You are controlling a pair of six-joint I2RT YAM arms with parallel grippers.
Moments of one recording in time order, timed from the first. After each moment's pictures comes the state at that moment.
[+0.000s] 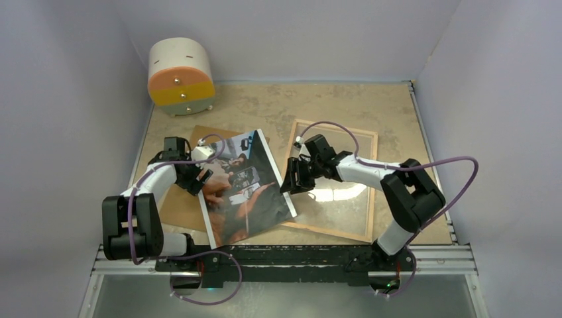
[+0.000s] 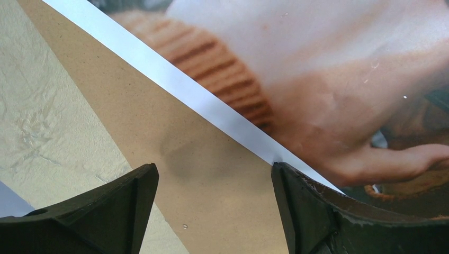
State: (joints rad) left arm 0.09 1.37 0.70 -0.49 0.06 0.67; right arm 0.63 1.65 0.90 -0.22 -0.54 0.66
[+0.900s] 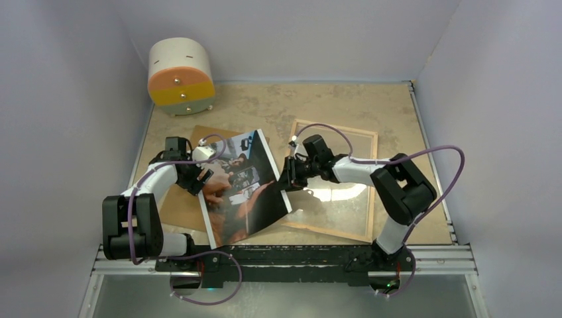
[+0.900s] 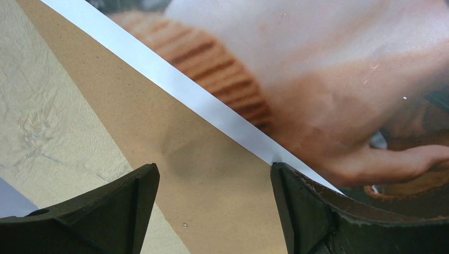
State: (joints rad) left arm 0.07 1.37 0.70 -0.49 0.04 0.66; right arm 0.63 1.73 0.87 0.02 -0.71 0.77
